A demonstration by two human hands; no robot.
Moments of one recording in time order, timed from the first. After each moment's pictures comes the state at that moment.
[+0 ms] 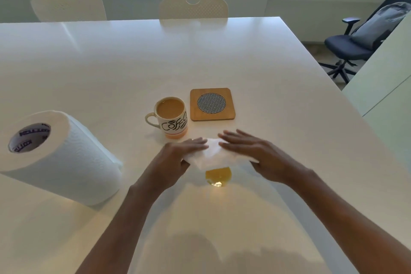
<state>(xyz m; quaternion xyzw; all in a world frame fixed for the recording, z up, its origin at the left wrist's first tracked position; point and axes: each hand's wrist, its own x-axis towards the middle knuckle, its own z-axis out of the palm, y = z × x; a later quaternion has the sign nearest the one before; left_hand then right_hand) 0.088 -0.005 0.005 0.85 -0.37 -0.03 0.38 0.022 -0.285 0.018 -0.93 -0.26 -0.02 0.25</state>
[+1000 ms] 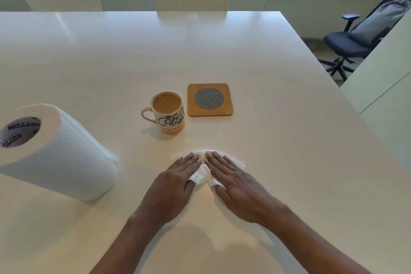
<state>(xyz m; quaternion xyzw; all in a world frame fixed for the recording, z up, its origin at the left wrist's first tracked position) 0.033 0.001 -0.038 0.90 -0.32 -0.05 0.30 -0.026 -0.220 -0.030 -0.96 -0.17 0.09 0.22</state>
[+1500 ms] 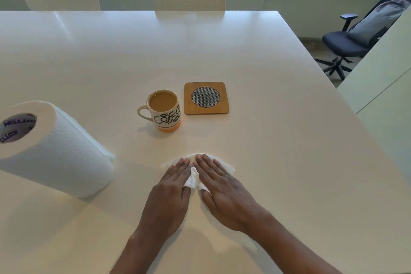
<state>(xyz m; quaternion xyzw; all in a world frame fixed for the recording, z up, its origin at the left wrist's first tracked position) -0.007 -0.006 -0.034 0.92 -0.23 -0.03 0.32 -0.040 -0.194 -0.035 -0.96 -0.15 0.08 0.22</state>
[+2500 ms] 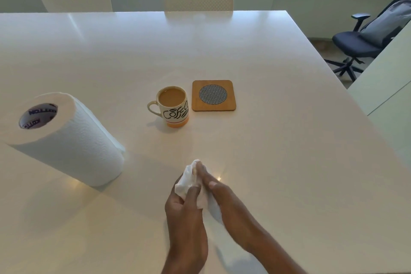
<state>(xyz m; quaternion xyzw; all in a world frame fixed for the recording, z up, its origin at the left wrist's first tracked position) -0.077 -0.054 0.003 0.51 0.22 -0.09 0.83 -0.083 -0.152 0.008 -0.60 0.06 0.15 0.78</state>
